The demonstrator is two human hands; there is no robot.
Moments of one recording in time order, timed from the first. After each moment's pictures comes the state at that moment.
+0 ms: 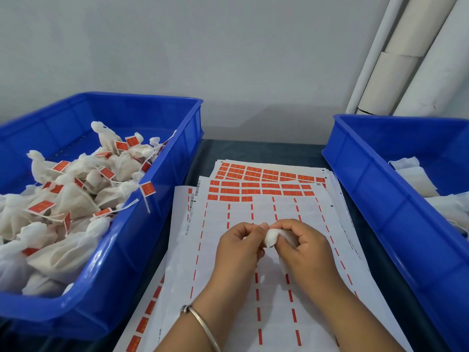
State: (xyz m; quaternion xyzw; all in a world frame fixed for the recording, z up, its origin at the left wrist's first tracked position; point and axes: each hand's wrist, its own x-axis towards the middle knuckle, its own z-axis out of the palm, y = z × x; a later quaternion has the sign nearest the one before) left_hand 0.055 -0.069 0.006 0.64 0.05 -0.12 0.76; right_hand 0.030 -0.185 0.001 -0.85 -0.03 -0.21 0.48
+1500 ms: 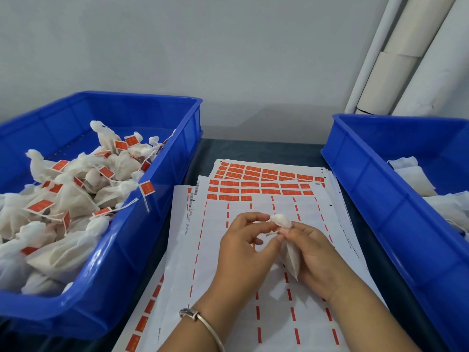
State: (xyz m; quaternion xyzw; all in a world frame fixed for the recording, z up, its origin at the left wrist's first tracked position) left_hand 0.050 -0.067 0.007 0.79 -0.15 0.05 0.60; right_hand 0.037 -0.198 0.007 -0.63 0.12 0.04 0.77
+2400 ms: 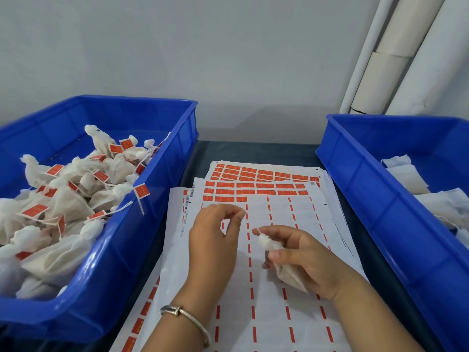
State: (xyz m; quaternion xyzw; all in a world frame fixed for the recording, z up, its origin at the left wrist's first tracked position) left_hand 0.061 -0.048 0.021 0.85 -0.03 0.15 0.51; right_hand 0.030 -0.206 0.015 -0.68 -0.01 0.15 0.72
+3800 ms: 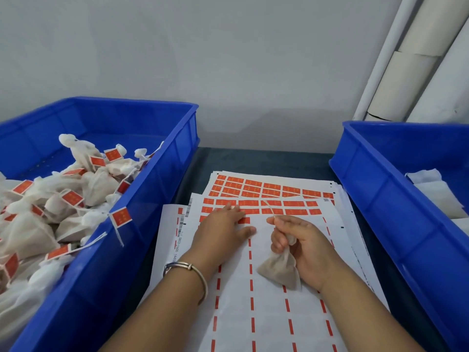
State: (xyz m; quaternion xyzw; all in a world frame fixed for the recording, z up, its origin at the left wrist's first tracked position) left_hand 0.182 -0.058 -0.025 0.96 -0.15 -0.05 0.22; right_hand 0.114 -0.220 -0.007 -0.57 0.10 0.09 0.81
